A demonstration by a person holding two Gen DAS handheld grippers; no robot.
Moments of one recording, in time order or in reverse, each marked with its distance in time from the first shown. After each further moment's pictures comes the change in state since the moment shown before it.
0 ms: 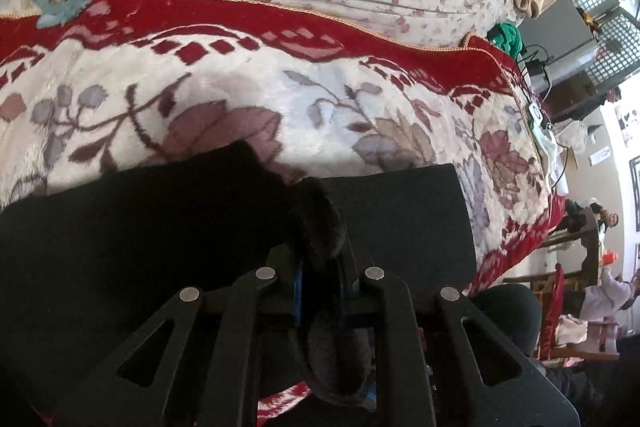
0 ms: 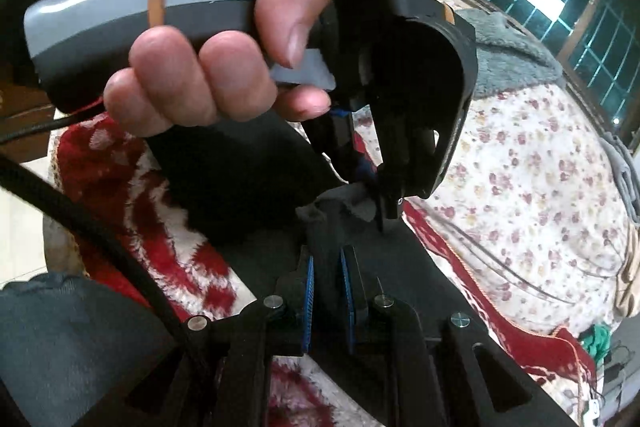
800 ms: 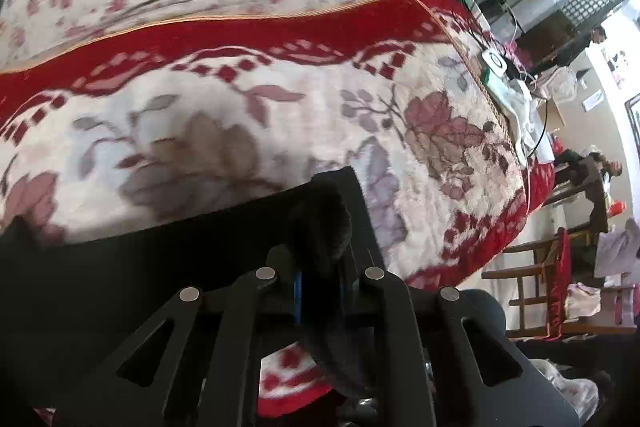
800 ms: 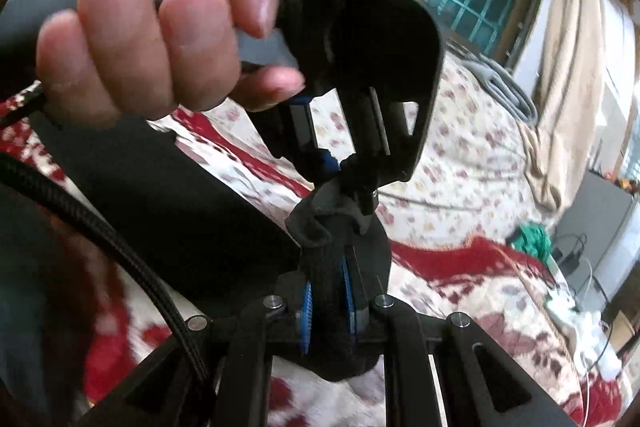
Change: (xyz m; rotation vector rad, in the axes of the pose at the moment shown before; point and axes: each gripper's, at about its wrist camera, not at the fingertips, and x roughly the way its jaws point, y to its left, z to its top) left arm 0.068 -0.188 0.018 0.166 0.067 -0.011; right arm -0.068 -0.094 -0.124 0.263 -0.042 -0.341
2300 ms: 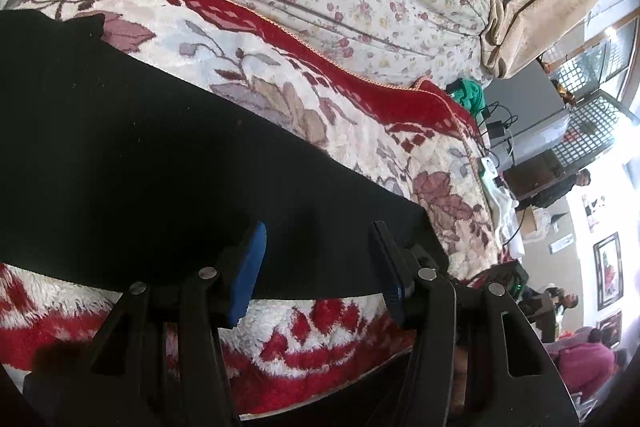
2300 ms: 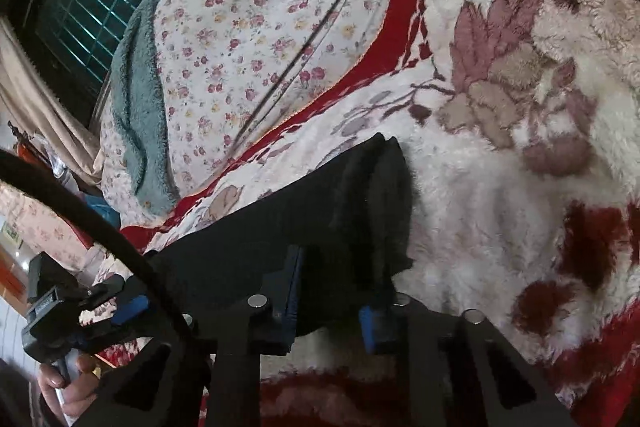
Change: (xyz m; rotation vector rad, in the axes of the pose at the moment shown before) left arm -0.005 0.052 -0.111 -0.362 -0.358 -0.121; right arm 0.066 -0.181 -0.159 1.114 0.296 0.390
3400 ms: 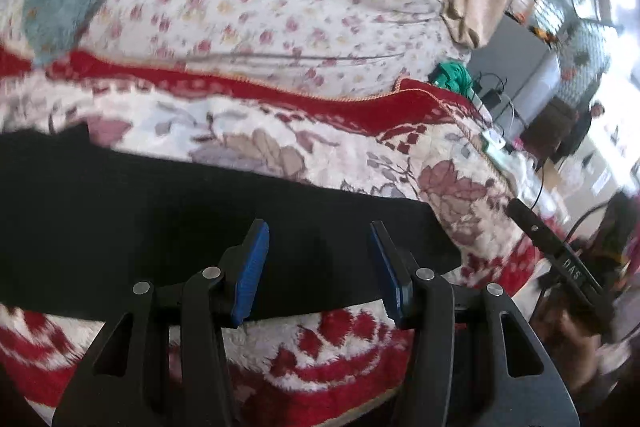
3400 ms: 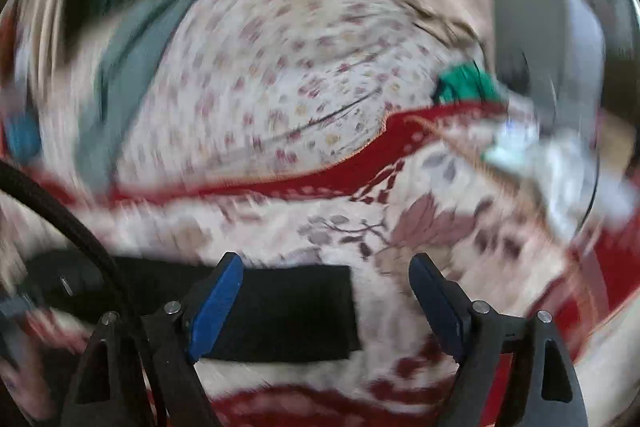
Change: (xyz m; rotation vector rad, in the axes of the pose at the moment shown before) left arm -0.009 -0.036 -0.009 0.256 -0.125 0.079; right arm -0.082 0.092 0.026 -0.321 -0.236 -0.348
